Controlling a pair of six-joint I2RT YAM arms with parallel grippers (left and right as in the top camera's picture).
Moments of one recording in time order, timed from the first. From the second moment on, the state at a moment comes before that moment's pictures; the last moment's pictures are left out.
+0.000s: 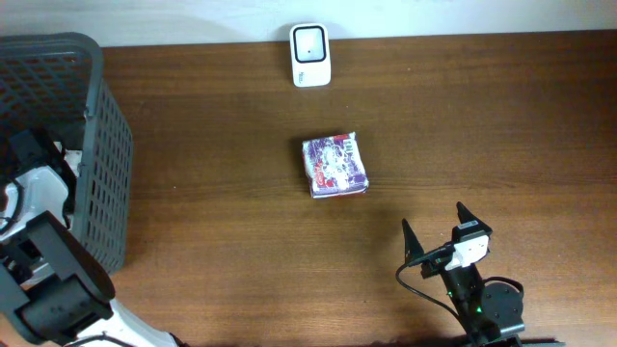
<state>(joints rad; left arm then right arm) 0.56 1.94 1.31 -0.60 -0.27 0.53 0.18 0.01 0.01 -0.07 -0.07 -0.01</state>
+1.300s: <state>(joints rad) -0.29 1.53 1.64 -0.97 0.25 -0.28 0.18 0.01 0.01 -0.07 -0.07 -0.01</state>
